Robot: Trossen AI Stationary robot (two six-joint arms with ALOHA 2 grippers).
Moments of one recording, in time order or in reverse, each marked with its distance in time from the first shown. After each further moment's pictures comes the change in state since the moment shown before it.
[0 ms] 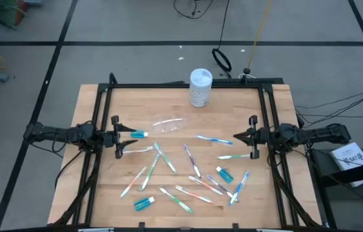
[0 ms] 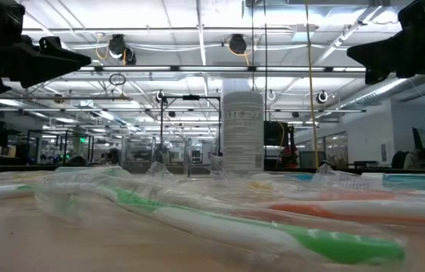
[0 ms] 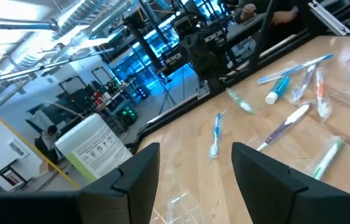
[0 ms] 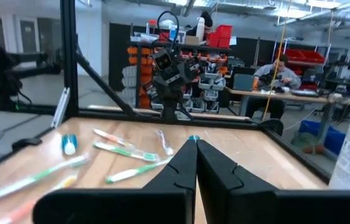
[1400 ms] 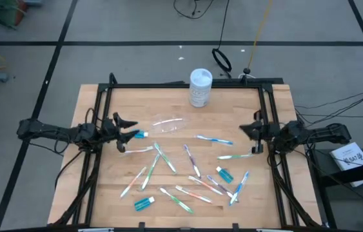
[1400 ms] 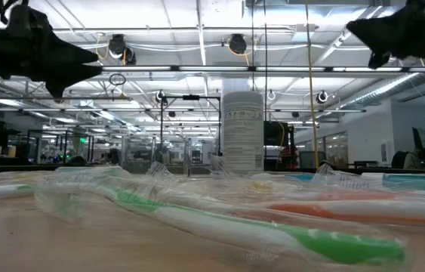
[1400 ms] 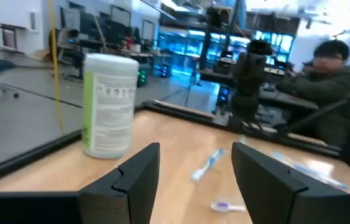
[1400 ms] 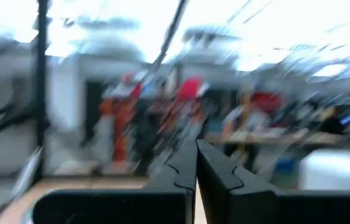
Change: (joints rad) left arm 0.002 0.227 -0.001 0.284 -0.218 -0.733; right arm -0.002 0.014 0.000 0.295 0.134 -0.056
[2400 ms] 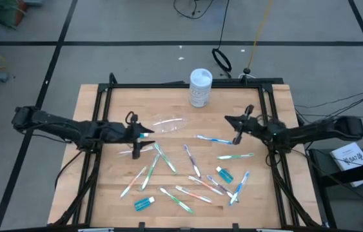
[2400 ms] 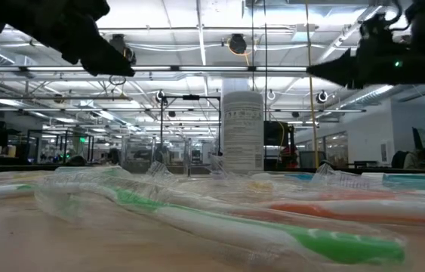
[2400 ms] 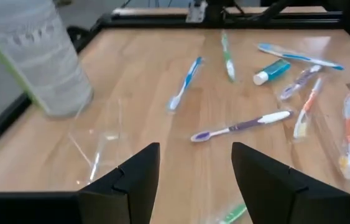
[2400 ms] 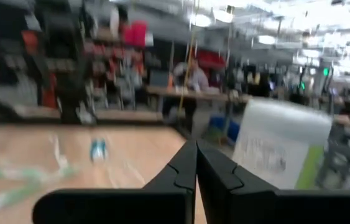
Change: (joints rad) left arm -0.001 0.618 0.479 -0.374 0.157 0.062; right arm -0.227 0.795 0.013 0.538 0.022 -0.055
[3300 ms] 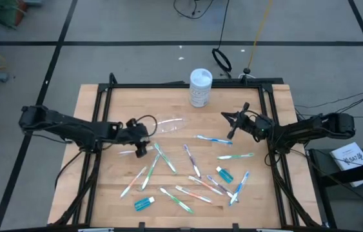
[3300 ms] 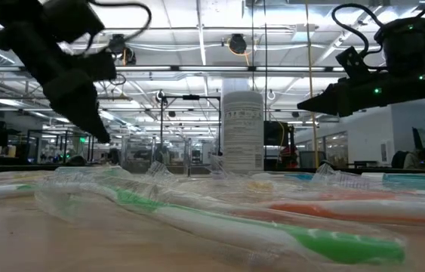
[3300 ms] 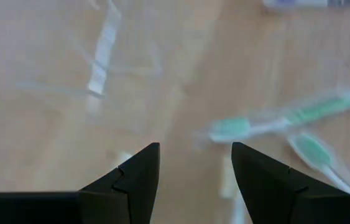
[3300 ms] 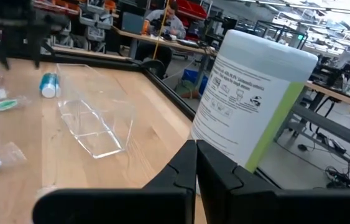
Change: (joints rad) left arm 0.091 0.252 0.002 -0.247 0.030 -0.250; right arm -0.140 0.226 0.022 0.027 0.002 -0.053
